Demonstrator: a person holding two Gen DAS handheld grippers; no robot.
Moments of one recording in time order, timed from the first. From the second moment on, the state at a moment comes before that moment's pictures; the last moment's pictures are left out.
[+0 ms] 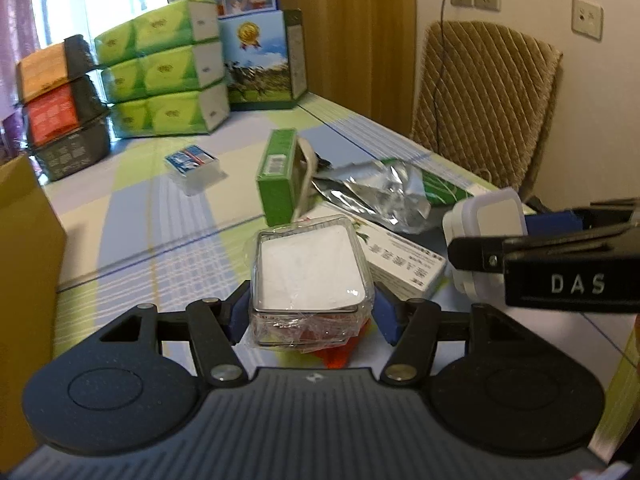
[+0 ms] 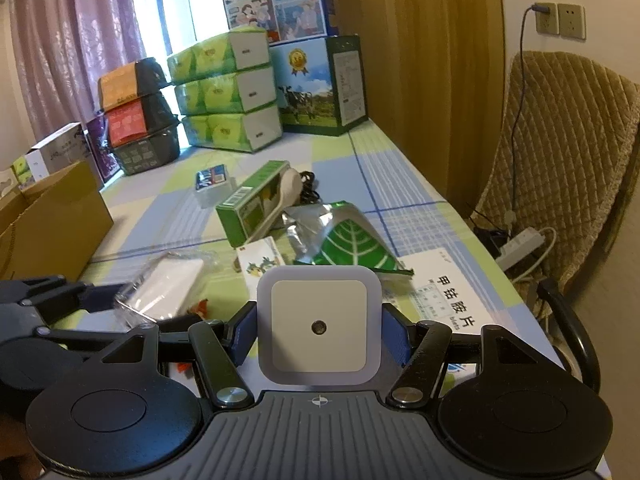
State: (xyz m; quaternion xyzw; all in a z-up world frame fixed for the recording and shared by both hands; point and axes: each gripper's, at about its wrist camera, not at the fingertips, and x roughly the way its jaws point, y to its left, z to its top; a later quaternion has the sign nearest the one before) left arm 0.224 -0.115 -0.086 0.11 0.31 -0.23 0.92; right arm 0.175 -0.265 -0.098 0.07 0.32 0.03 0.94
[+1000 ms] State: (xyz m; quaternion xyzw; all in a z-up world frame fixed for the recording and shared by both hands) left arm 0.156 0.119 0.078 0.10 0.25 -0.06 0.96; right arm 0.154 -0.082 0.021 0.06 0.28 0.24 0.93
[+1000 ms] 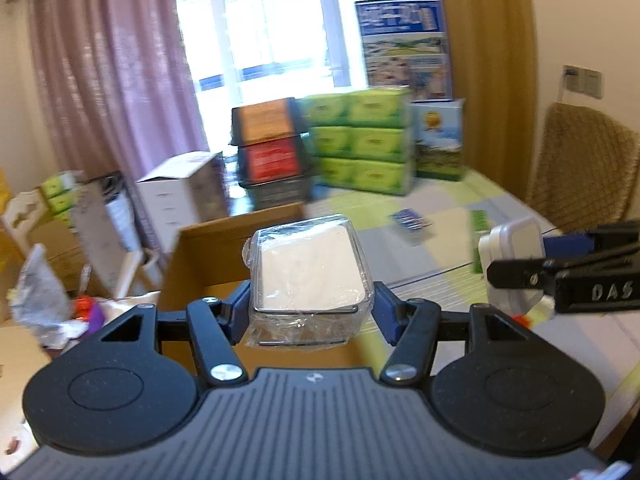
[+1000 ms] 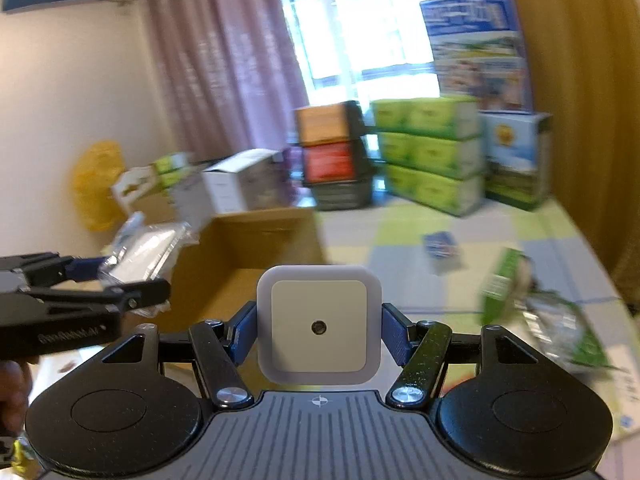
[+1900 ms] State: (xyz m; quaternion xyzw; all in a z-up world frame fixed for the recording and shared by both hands) left arm 0.205 0.236 0.015 0.06 0.30 -0.04 0.95; right arm 0.235 0.056 -0.036 0.06 0.35 0.30 0.88
